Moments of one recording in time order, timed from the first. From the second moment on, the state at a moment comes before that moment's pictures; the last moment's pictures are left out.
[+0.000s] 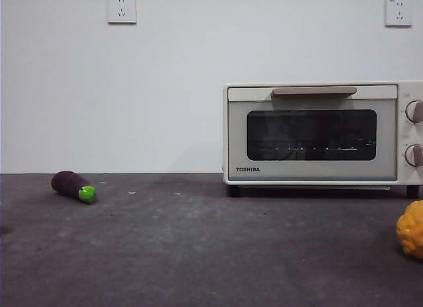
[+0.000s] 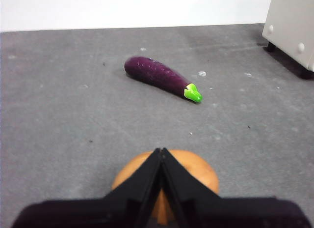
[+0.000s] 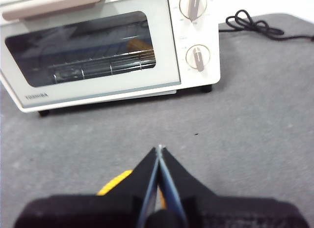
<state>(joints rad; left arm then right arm) 0.03 0.07 0.02 -0.17 0.09 -0.02 -0.03 0.01 0.02 -0.18 -0.05 0.16</state>
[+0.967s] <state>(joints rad) 0.02 0.89 0.68 -0.12 0.39 -0.39 -0.03 0.04 0.64 -0.64 -0.10 0.28</state>
